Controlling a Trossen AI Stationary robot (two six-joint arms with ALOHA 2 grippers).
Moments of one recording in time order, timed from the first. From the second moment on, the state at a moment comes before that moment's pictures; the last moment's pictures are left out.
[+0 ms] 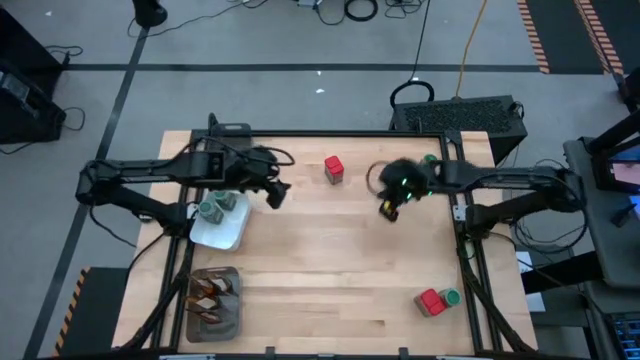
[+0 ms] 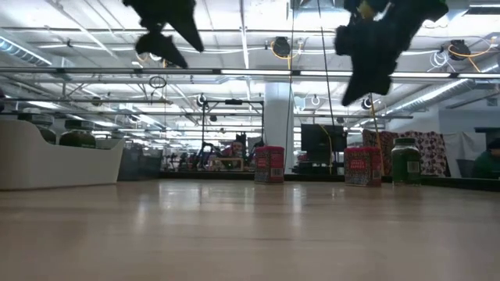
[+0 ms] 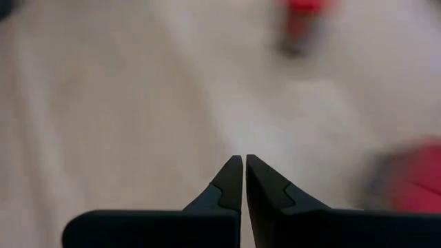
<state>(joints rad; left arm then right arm) 0.11 1.23 1.15 -0.71 -0.24 -0.55 -0.16 1.17 0.88 -0.61 0.02 0.36</state>
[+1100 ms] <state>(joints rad) 0.12 1.39 1.14 -0.53 -0.05 -0.51 -0.97 1.23 0.88 -0.87 0.13 0.26</state>
